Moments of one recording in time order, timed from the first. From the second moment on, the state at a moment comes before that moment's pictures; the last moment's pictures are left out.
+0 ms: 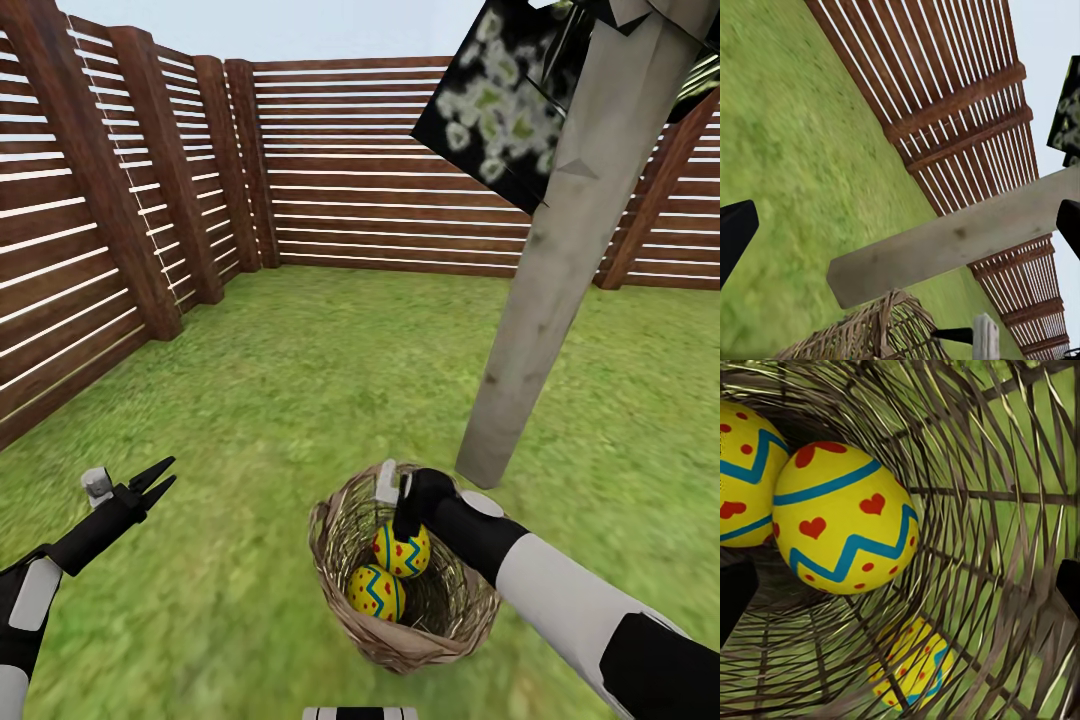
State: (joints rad) left arm -0.55 0.27 0.56 -0.83 0.57 0.64 -1.06; right arm -0.92 0.00 0.84 -0.80 0.57 0.68 0.67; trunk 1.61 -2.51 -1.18
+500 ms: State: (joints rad) left arm -0.55 0.27 0.56 -0.83 0.57 0.64 -1.06; right arm -0.92 0.00 0.85 -0.79 0.58 0.65 0.69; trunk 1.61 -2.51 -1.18
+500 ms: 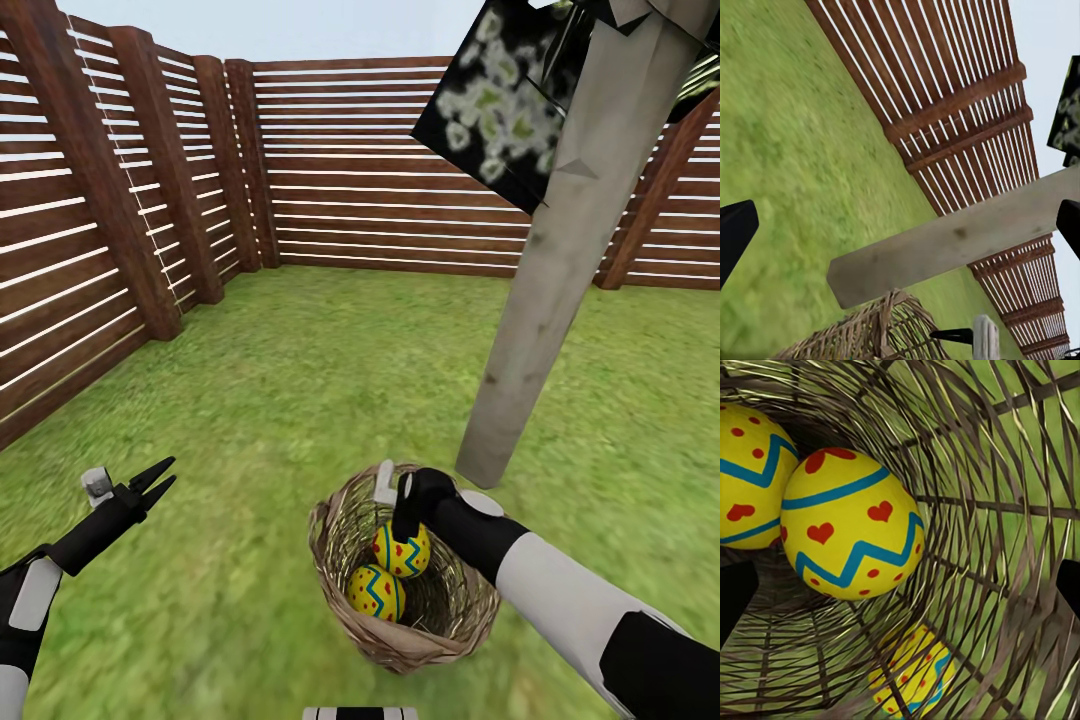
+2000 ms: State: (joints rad) left arm -0.55 0.27 0.56 -0.83 0.57 0.64 -1.05; right arm -0.93 -0.03 0.83 -0.80 0.61 0.58 0.77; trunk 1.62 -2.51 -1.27
